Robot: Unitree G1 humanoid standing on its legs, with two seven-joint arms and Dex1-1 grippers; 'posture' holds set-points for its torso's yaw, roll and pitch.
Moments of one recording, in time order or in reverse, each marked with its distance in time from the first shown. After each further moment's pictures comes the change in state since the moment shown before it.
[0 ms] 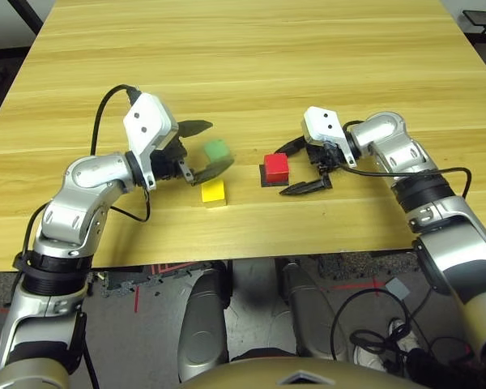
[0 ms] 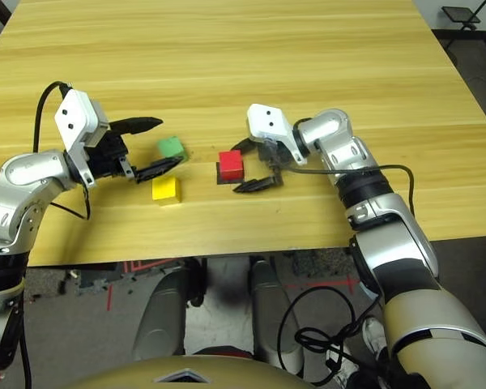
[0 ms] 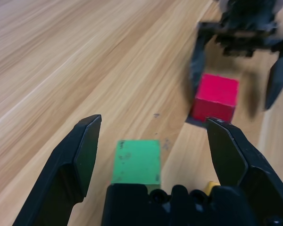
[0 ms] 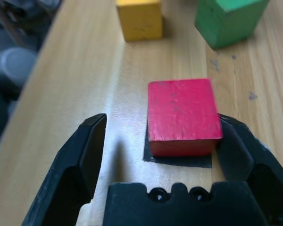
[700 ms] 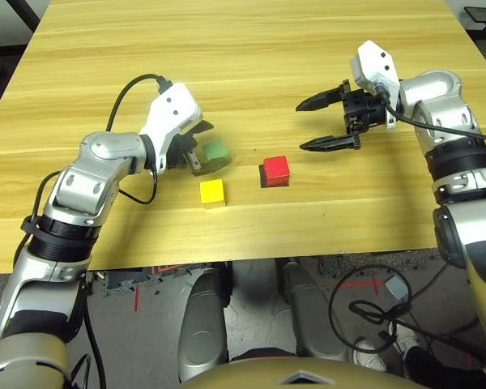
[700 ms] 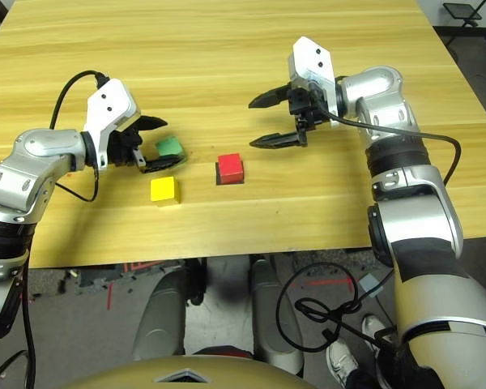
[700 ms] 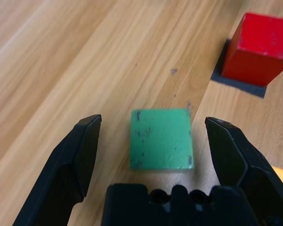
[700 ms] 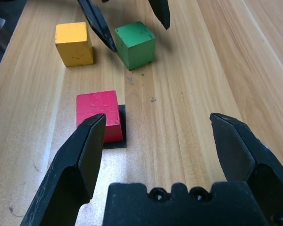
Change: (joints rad) left arm -0.157 0.027 -0.151 0.156 0.133 0.115 -0.044; right arm -0.147 -0.074 -0.139 0.135 0.024 -0.017 -0.042
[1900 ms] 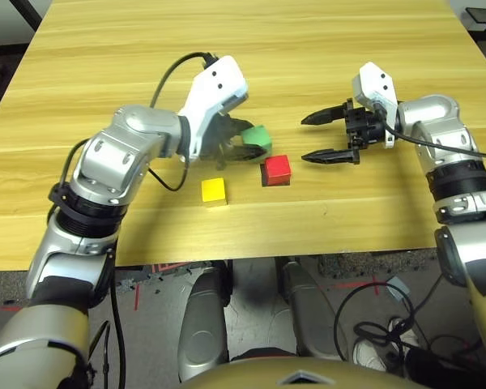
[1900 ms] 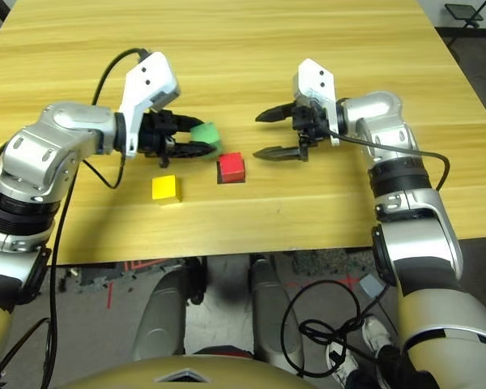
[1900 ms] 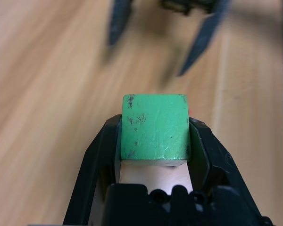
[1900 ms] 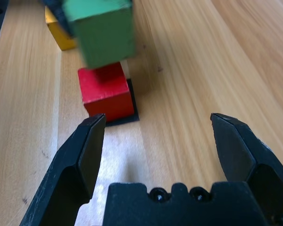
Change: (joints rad) left arm -0.235 -0.183 -0.118 -0.169 -0.090 0.375 -0.041; right arm 0.170 -0.030 -0.034 -0.128 0.003 0.089 -0.065
